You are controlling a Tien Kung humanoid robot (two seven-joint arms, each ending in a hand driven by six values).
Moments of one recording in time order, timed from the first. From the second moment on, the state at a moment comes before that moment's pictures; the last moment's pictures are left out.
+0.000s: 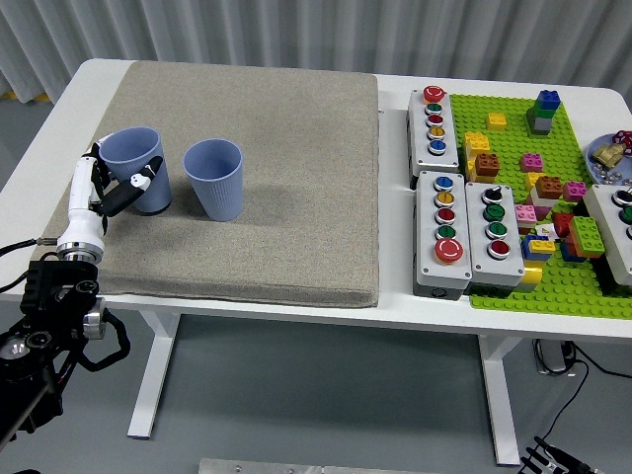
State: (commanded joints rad) left arm -0.34 0.19 -1.26 -0.91 1.10 0.27 -0.41; right arm 0.23 -0.11 0.95 0.18 -0.14 0.16 -0.21
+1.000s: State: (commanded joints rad) left arm -0.30 0.19 -1.28 -0.96 1.17 0.21 -0.40; right arm 0.23 -0.11 0.95 0.18 -0.15 0.15 -0.22
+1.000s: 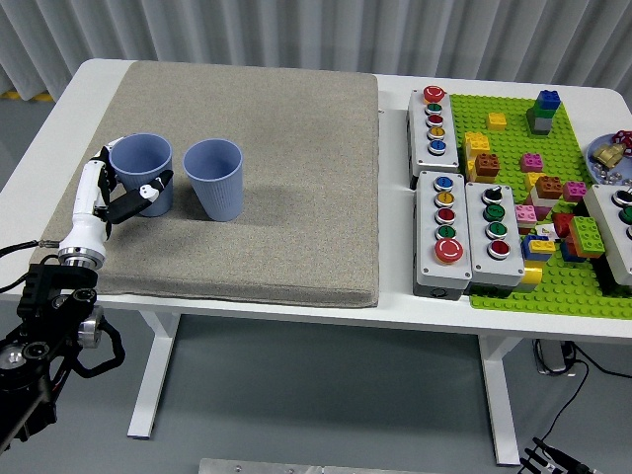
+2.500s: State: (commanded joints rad) left arm -0.25 0.23 -1.32 -1.02 1.22 0.15 -0.37; right arm 0.23 -0.11 0.95 0.18 -0.14 0.15 -0.22
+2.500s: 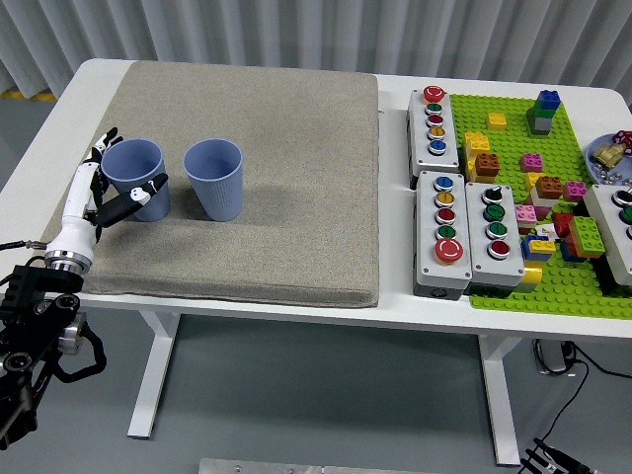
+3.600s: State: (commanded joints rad) left arm -0.13 0.27 -1.42 -1.32 1.16 0.19 -0.35; right arm 0.22 -0.11 0.95 0.18 -0.15 0.14 -0.23
